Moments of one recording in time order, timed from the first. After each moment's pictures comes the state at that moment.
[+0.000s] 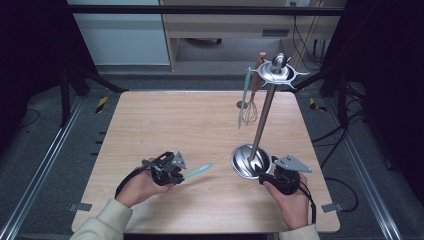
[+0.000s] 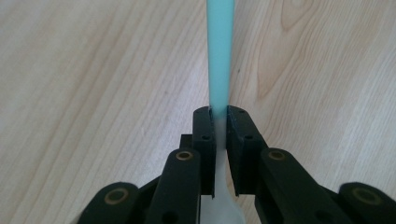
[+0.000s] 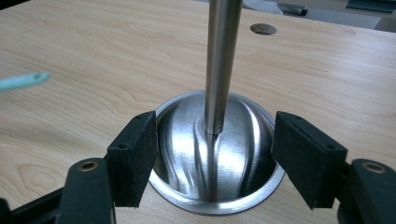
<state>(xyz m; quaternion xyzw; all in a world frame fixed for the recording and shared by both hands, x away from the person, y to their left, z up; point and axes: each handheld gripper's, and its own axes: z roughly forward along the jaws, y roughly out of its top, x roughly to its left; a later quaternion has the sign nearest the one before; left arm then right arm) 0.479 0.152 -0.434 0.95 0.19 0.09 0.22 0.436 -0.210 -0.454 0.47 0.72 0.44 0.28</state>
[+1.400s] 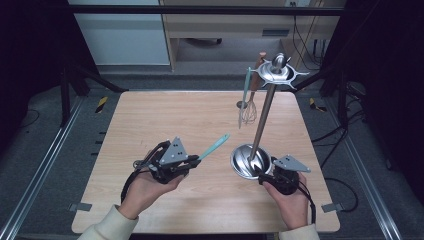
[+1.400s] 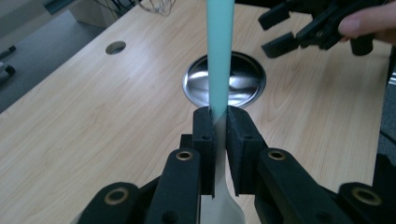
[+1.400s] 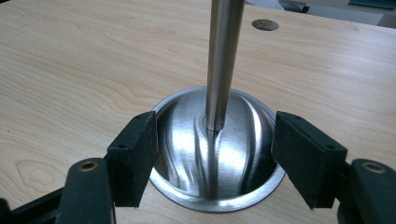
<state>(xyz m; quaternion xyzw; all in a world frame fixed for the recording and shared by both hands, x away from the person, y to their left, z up) 0.434 0.130 -0.341 0.87 0.19 0.19 0.43 0.436 -0.209 -0.456 0.47 0.72 0.43 0.28</state>
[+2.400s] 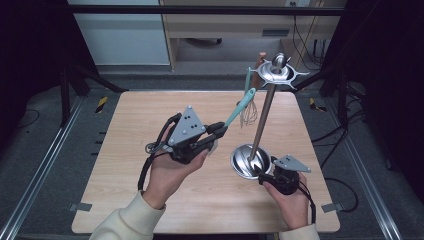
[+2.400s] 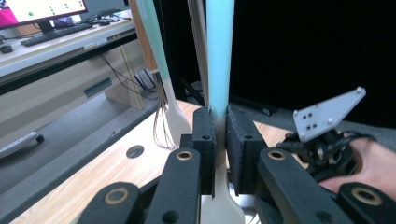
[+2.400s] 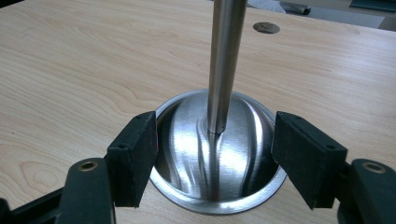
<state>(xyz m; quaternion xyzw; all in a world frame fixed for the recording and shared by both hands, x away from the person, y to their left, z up) 0.428 0.078 -0.258 0.78 0.19 0.24 0.55 0.436 -0.209 -0.454 0.46 0.72 0.43 0.28</state>
